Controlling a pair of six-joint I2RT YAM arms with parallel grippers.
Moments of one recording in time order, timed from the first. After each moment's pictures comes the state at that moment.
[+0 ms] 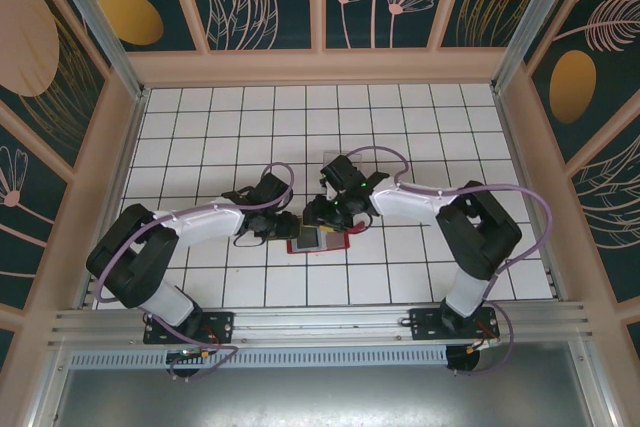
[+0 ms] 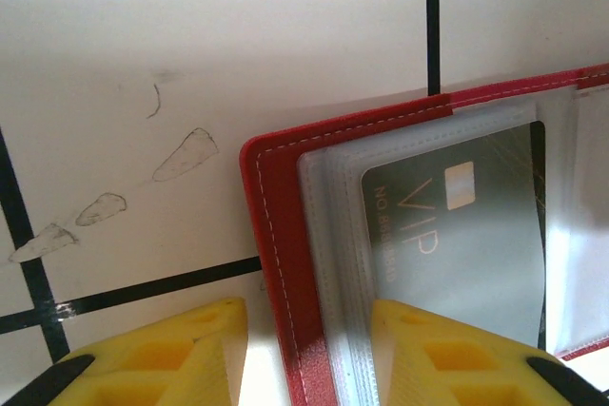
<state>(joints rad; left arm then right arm) -0.68 1.56 0.77 -0.37 0.16 -0.68 0.80 1.74 1.03 -0.37 -0.43 0.84</state>
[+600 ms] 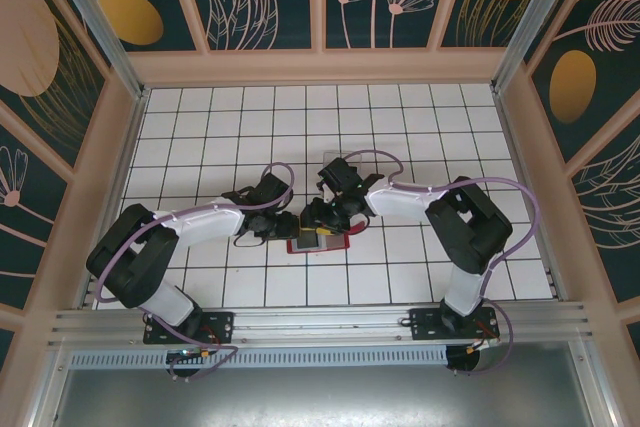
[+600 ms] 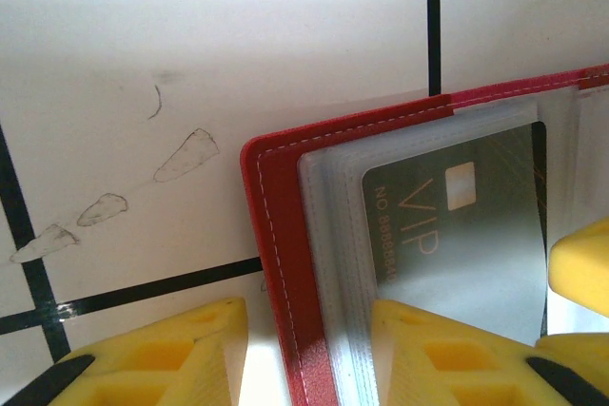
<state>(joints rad) -0.68 1.56 0.77 -0.37 0.16 -0.68 0.80 1.79 1.03 -0.33 -0.47 0.85</state>
